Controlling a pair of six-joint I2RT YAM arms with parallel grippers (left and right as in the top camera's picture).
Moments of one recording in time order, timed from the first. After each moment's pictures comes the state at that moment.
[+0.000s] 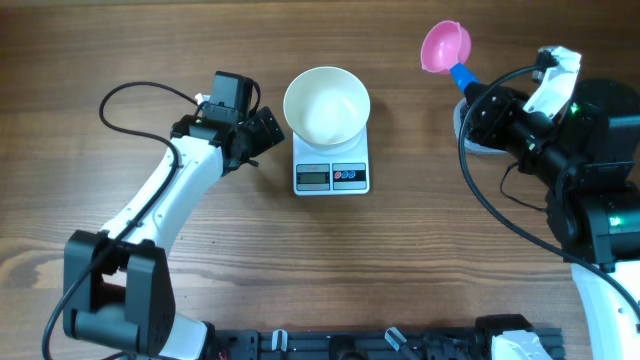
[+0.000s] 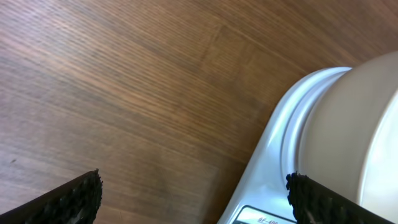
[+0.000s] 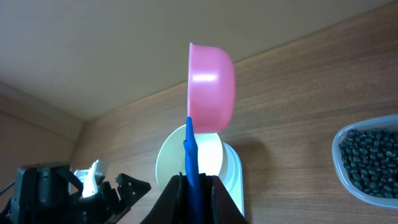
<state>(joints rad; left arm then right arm) -0.24 1.66 1.13 -0.62 -0.02 -0.74 0.07 1.07 1.23 -0.64 -0.30 0.49</state>
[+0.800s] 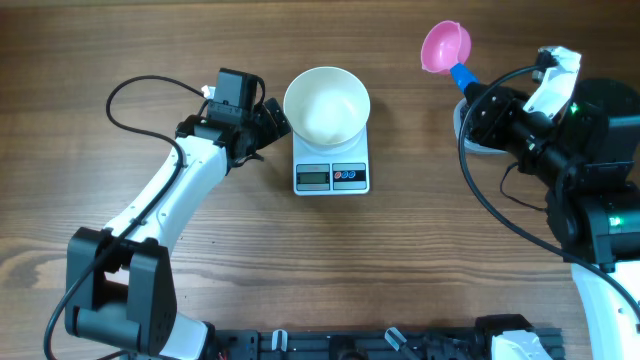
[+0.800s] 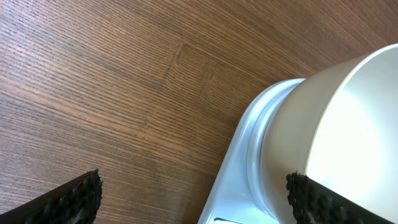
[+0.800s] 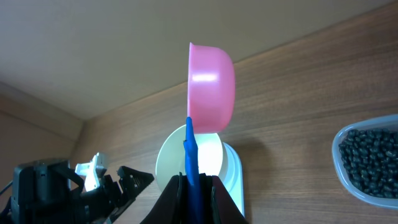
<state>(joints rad) -0.26 1.67 1.13 -0.52 0.00 -0.74 0.07 1.07 1.23 -0.64 -0.30 0.49</state>
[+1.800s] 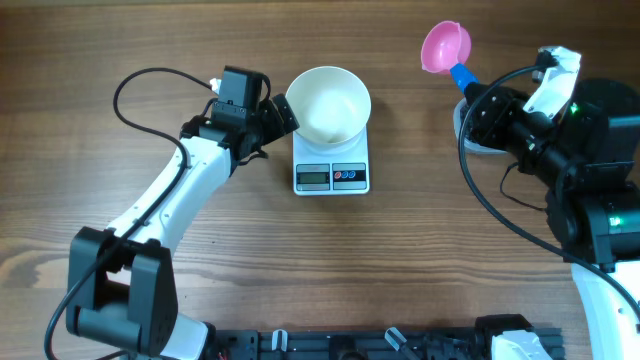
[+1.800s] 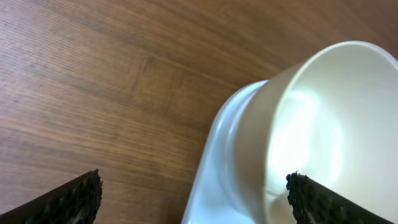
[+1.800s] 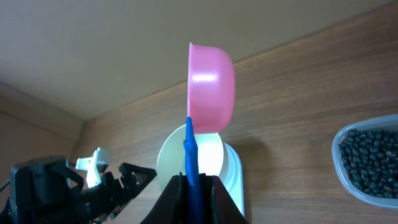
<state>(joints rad) -0.28 1.67 1.13 -0.45 0.02 -0.69 0.07 1.07 1.23 -0.64 -0.30 0.49</state>
